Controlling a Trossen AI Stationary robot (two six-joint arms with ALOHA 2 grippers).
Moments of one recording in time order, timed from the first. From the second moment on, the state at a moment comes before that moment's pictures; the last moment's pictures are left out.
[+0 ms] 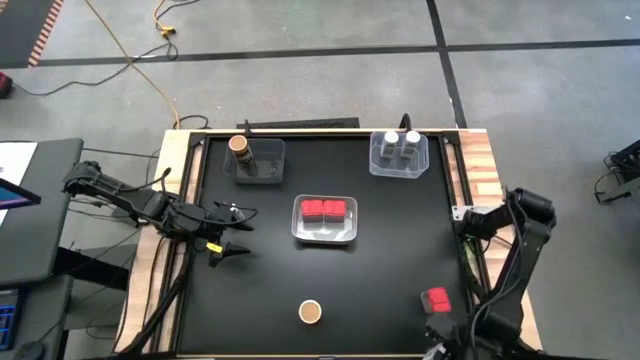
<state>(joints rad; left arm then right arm) -0.38 0.58 0.49 -0.35 -0.22 -0.45 1.10 1.70 1.43 -0.91 -0.05 1.93</state>
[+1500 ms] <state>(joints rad) -0.38 0.58 0.49 -0.35 -0.42 -0.54 -0.28 1.36 1.19 -1.32 0.00 -0.76</state>
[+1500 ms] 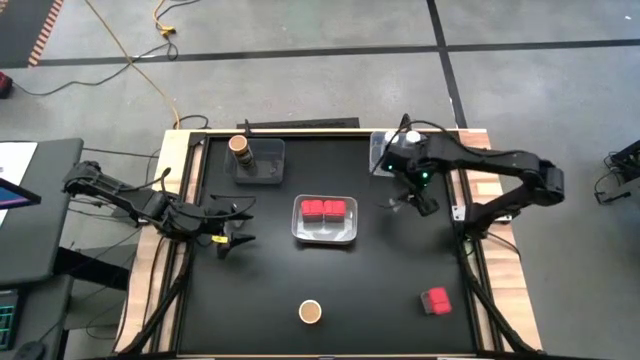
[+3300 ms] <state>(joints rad) -0.37 0.58 0.49 -0.41 -0.45 -0.54 -0.10 1.49 1.35 -1.19 0.14 -0.71</state>
